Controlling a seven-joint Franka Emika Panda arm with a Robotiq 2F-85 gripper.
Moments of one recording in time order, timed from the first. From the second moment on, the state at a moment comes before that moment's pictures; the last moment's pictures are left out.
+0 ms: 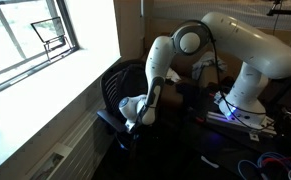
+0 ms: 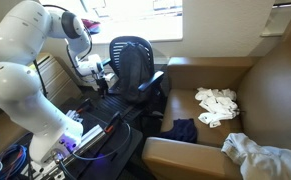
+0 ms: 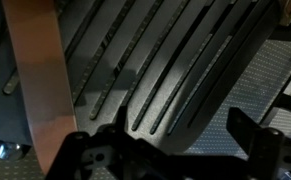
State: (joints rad) arm 0.36 1.22 0.24 -1.69 -0.39 2.46 -1.33
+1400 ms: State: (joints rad) arm 0.48 1.21 0.15 -1.66 -0.51 2.52 -0.93
